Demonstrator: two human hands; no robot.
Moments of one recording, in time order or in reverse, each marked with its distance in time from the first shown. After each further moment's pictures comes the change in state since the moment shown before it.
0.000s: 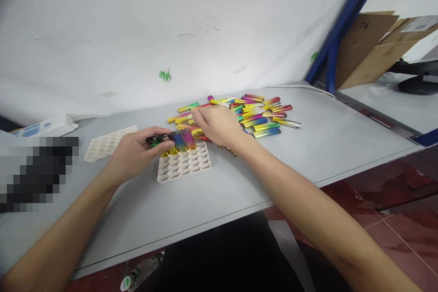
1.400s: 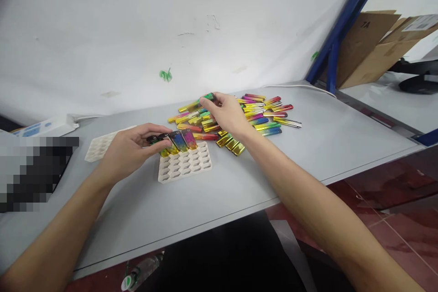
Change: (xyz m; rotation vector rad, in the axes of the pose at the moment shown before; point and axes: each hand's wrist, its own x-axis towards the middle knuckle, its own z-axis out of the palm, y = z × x) left_hand 0.001 0.003 -0.009 -0.062 -0.030 -0.027; right_hand 0.010 0.018 -0.003 0.711 0.138 0.278
